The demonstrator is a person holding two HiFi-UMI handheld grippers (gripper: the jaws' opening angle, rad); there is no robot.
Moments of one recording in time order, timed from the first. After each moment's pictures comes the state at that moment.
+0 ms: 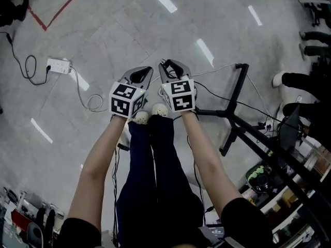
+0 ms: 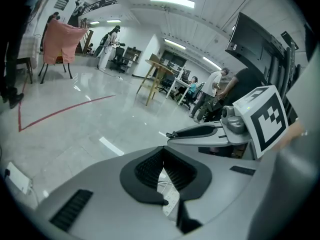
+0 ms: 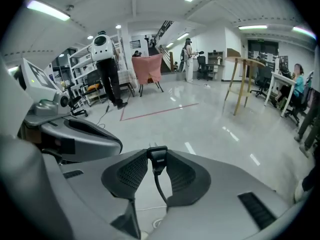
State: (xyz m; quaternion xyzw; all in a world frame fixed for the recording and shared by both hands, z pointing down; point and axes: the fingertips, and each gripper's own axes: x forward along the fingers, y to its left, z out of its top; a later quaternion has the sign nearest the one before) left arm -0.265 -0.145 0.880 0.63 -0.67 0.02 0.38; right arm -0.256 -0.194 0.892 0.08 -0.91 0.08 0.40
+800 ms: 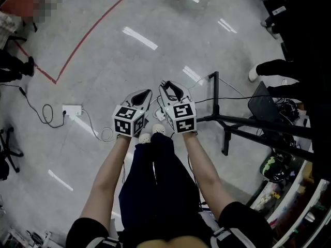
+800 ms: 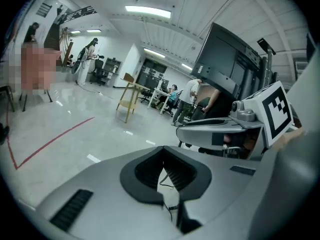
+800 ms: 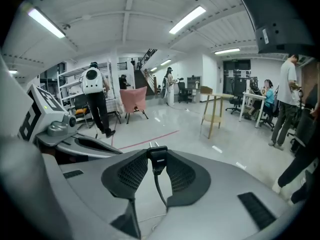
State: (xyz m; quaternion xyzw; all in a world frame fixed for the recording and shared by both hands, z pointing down) left arm -0.210 -0.168 0.634 0.70 -0.64 0.02 0.32; right arm -0.187 -0.218 0.612 0.19 -0.93 0.08 0.30
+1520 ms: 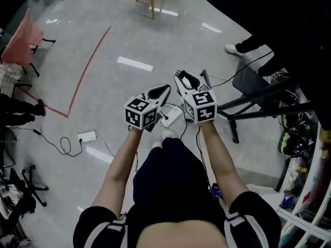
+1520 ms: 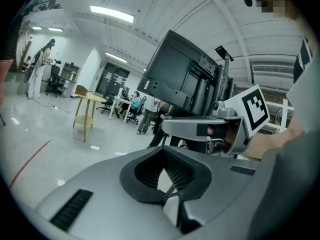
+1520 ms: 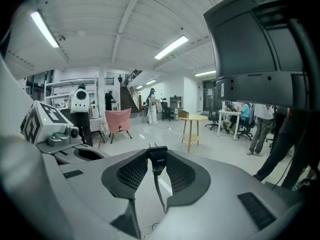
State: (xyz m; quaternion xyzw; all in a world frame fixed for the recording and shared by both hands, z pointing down) left arm -0.086 -0.196 0.463 0.84 -0.49 0.01 0.22; right arm -0.073 -0.246 0.430 0.29 -0.93 0.06 0.20
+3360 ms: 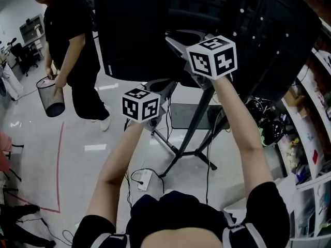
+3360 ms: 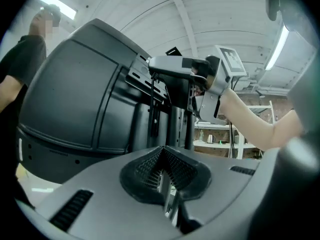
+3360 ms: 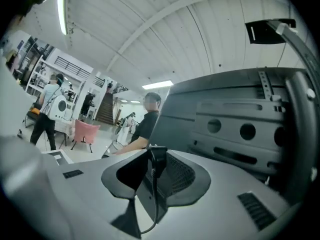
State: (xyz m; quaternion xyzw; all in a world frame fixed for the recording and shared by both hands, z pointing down) left arm 0.226 -0.363 0.169 0.96 -0.25 -0.03 0.07; right arm 0.197 -0.408 0.020 0.43 -0.89 -0.13 0.11
